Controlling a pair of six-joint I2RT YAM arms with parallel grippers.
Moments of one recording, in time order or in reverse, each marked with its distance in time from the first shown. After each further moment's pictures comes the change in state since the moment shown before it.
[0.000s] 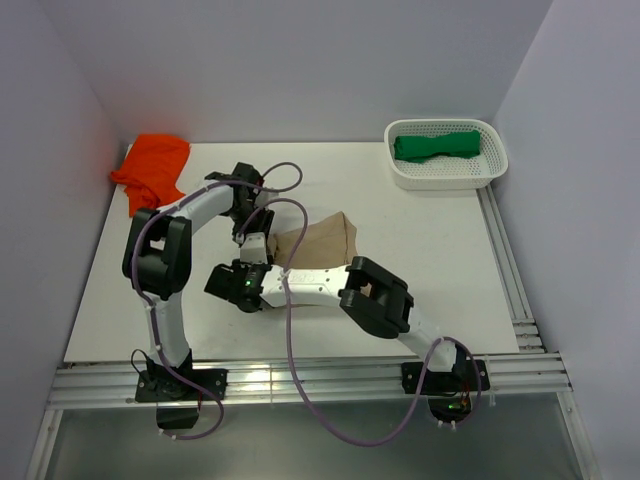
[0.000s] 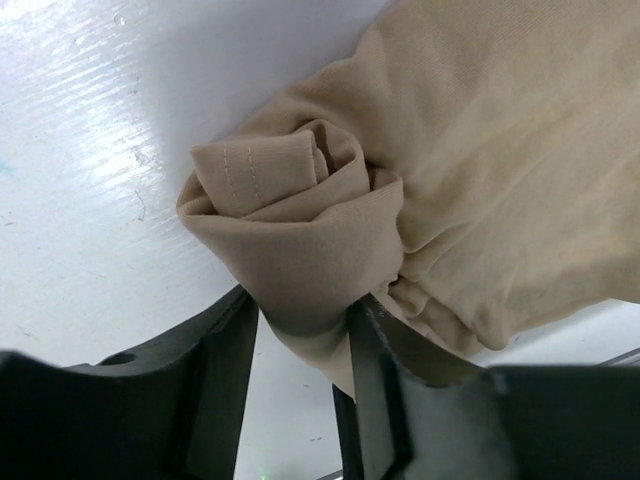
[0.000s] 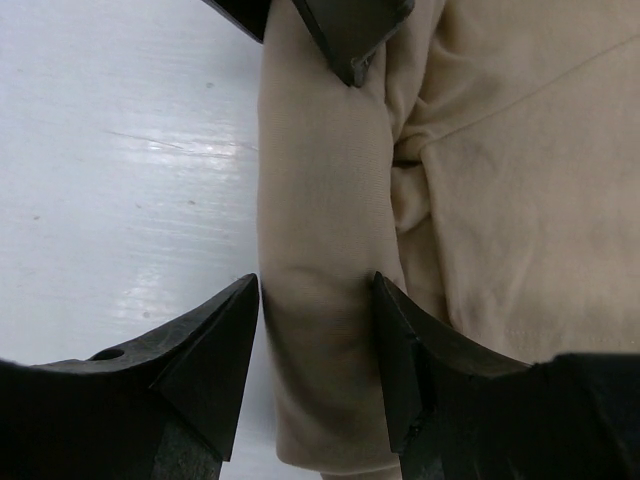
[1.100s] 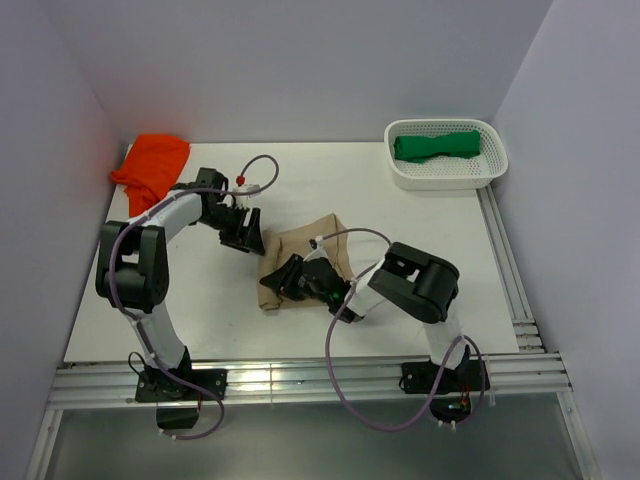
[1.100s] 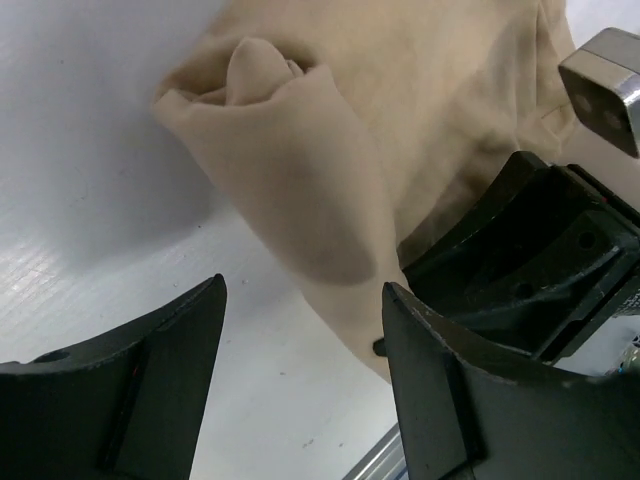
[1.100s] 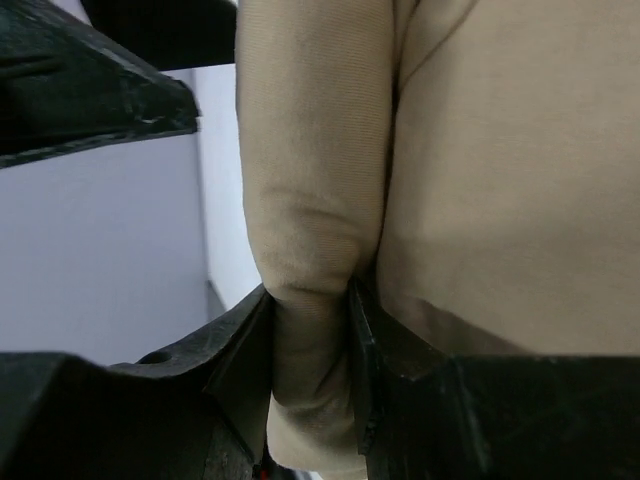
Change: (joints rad) left arm 0.165 -0.153 -0.184 0.109 0.404 0.155; right arm -0.260 -0.280 -1.021 1.548 -0.692 0.299
